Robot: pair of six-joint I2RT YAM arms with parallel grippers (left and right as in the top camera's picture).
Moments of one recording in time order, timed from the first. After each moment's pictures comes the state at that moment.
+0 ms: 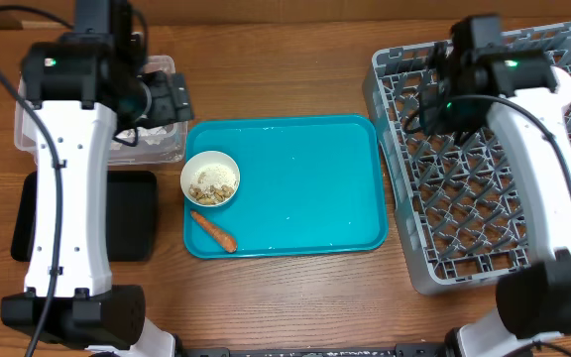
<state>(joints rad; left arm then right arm) -0.07 1.75 2.03 -1.48 0.01 -0.29 0.09 1.73 1.79 -1.25 -0.06 -0.01</state>
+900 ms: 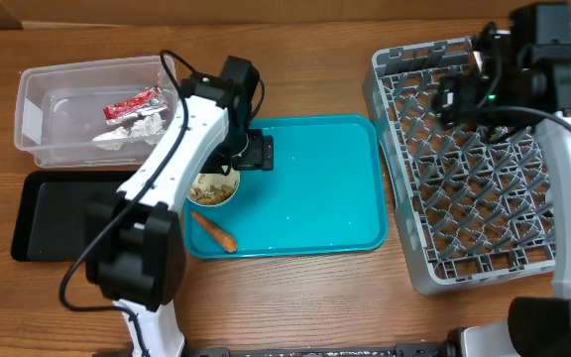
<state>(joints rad) -0.31 1.98 1.64 -1.21 0.06 -0.35 -0.03 1.65 1.83 -1.30 -0.15 0.03</state>
